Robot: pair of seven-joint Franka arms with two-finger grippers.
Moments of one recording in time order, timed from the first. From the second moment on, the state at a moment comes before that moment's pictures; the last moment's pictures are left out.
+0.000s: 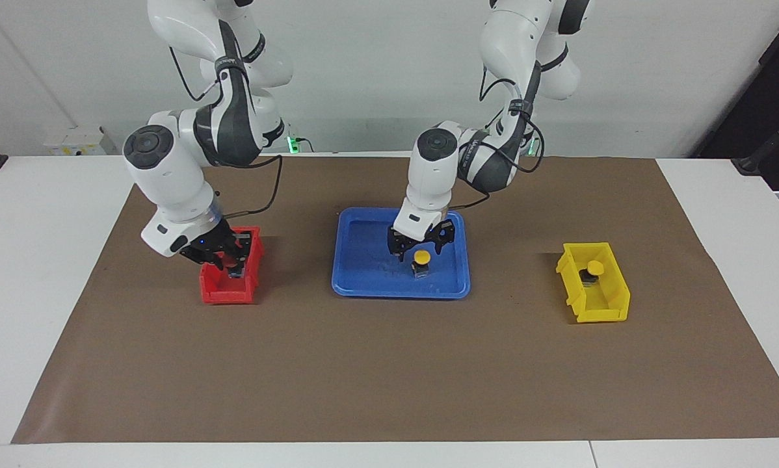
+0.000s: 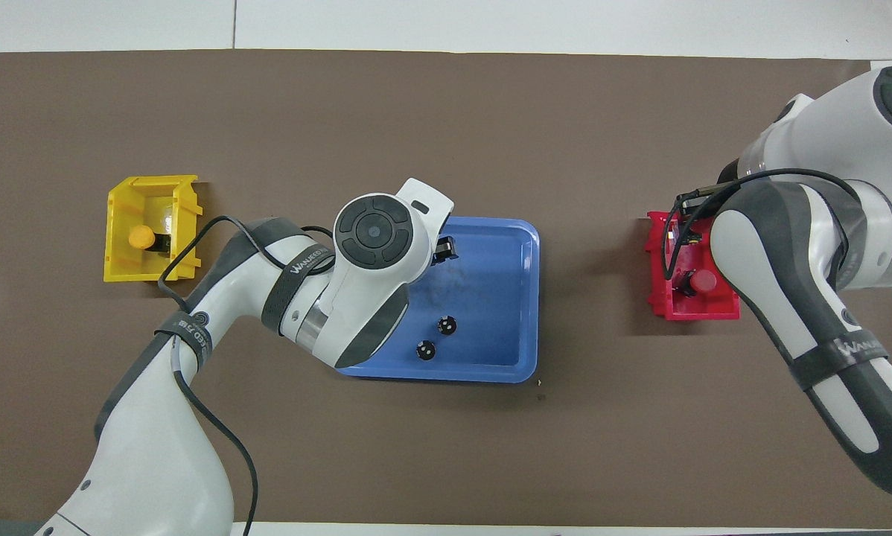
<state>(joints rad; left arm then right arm) -0.75 0.35 0.06 -1.81 -0.02 2.22 -0.85 0.01 0.18 0.03 -1.86 0.02 2.02 -0.11</state>
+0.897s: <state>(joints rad) -0.45 0.18 0.10 -1.63 -0.04 1.84 -0.47 -0.01 0.14 0.04 -2.13 0.02 2.34 -0.16</state>
